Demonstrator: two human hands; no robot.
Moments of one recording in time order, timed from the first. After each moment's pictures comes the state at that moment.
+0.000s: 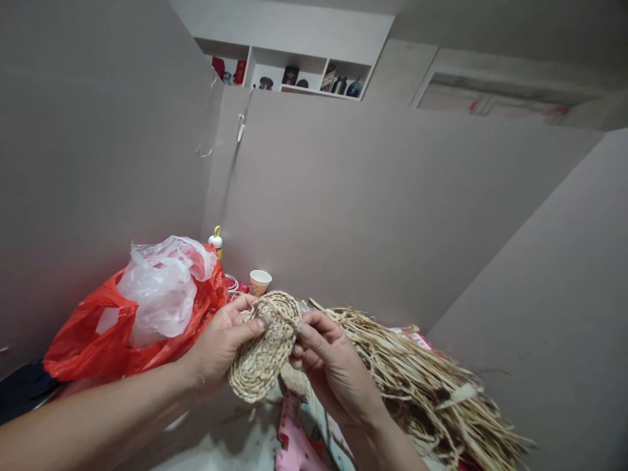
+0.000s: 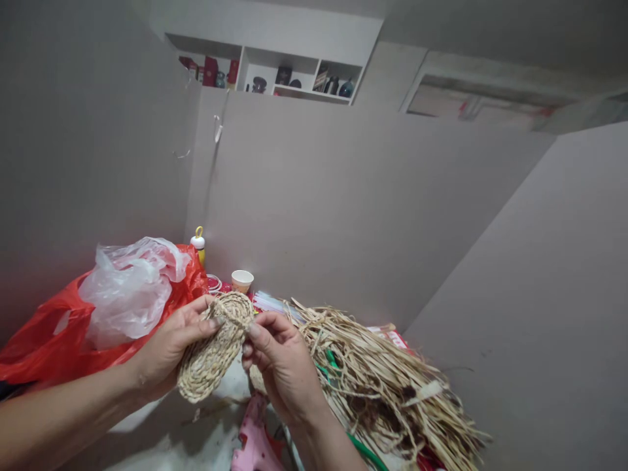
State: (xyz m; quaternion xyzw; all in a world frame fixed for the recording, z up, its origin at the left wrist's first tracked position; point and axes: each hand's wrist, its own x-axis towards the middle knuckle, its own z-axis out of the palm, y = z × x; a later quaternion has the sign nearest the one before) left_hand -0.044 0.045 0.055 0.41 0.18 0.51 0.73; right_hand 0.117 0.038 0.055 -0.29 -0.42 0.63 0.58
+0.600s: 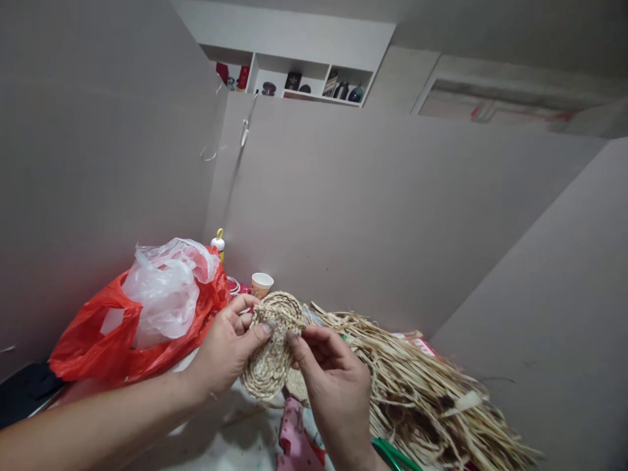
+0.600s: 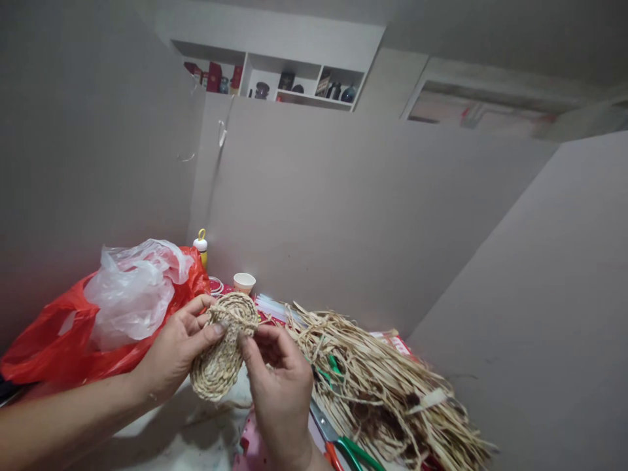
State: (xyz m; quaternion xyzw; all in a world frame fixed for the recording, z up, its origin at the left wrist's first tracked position) left_hand -0.044 0.047 0.045 0.46 0.21 0.56 0.66; right_hand 0.099 0.024 0.038 -0.43 -0.55 0.28 0.66
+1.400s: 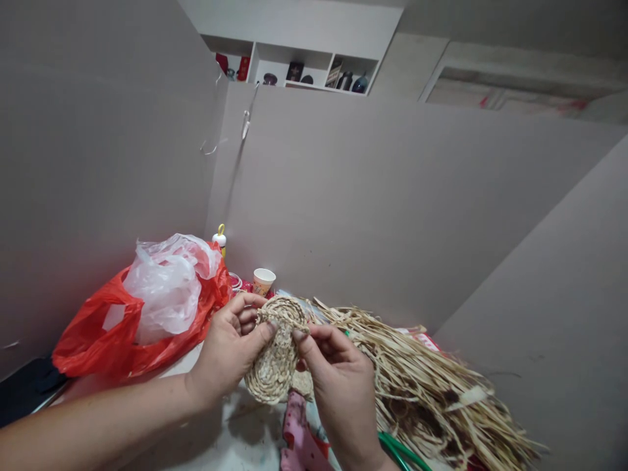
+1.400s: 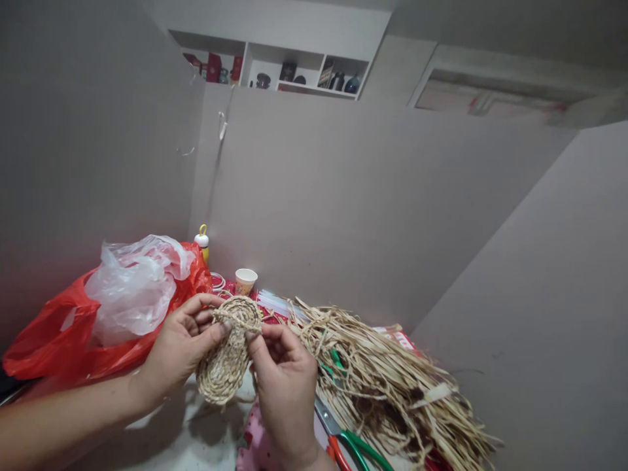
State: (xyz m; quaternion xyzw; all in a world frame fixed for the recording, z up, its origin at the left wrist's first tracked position) left_hand -0.041 0.046 0.040 0.50 0.27 0.60 0.57; right_hand 0.097 0.024 0.042 -0.45 -0.50 0.34 0.66
